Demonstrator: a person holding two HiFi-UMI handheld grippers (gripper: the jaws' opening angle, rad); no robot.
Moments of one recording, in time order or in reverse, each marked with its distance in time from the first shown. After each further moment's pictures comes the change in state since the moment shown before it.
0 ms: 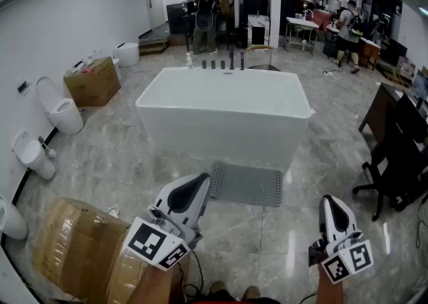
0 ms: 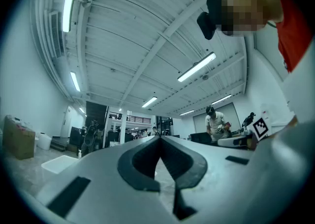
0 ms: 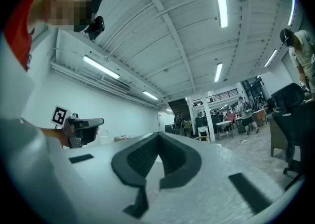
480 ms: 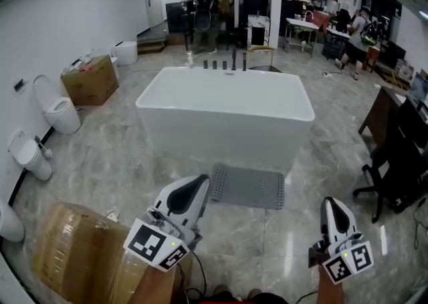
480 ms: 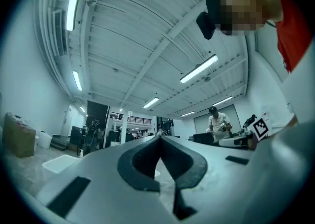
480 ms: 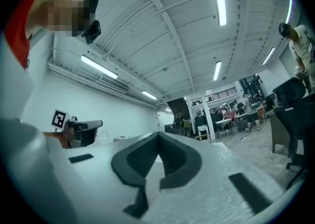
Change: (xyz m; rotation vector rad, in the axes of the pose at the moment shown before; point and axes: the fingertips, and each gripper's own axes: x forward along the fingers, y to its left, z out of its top) left arm -0.012 0.059 -0.010 -0.014 -0.009 0.004; right arm 0.039 0.027 -0.018 0.029 -0.002 -0.013
